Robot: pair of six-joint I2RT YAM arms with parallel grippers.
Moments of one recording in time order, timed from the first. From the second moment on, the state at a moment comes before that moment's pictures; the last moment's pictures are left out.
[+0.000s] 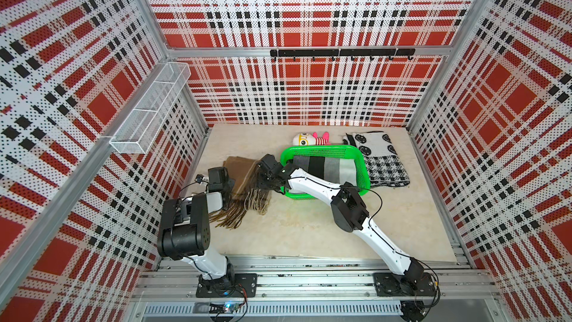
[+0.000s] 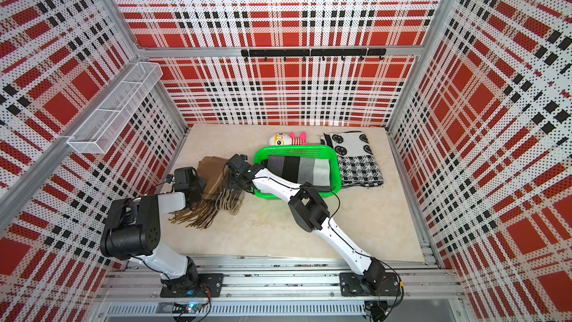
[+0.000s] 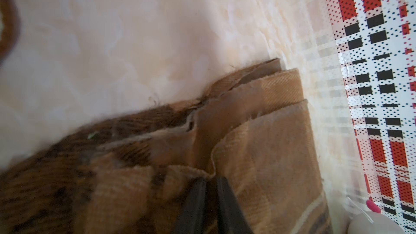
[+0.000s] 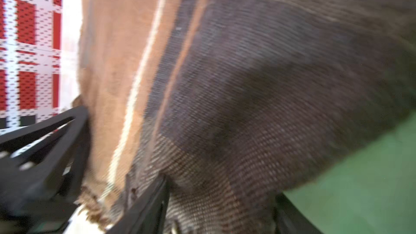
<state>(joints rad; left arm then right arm) 0.16 1.61 0.65 0.21 -0.09 -1.00 0.93 2.63 2.36 -0.63 -0.04 0.84</state>
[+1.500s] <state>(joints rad) 0.20 1.91 1.02 0.06 -0.13 -0.73 0.87 2.72 2.47 -0.59 -0.11 0.87</state>
